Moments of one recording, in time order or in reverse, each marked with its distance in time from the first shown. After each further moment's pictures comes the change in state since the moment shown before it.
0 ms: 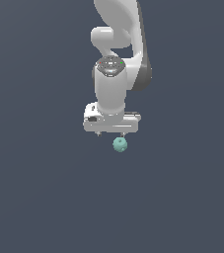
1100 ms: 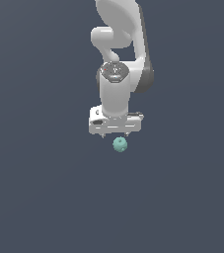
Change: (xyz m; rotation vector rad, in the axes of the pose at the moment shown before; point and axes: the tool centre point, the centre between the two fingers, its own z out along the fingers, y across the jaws) arm -0.010 -0.016 0.016 0.020 -0.026 -0.081
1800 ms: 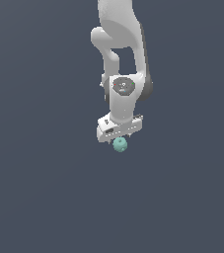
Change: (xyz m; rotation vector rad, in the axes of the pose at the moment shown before) arm -0.018 -0.022 0.058 -0.023 0.011 -0.308
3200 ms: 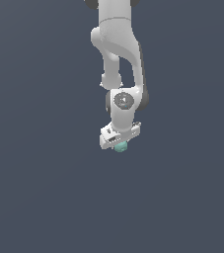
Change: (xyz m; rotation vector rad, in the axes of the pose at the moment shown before) arm -0.003 -0.007 0.061 -0.003 0.005 -0.075
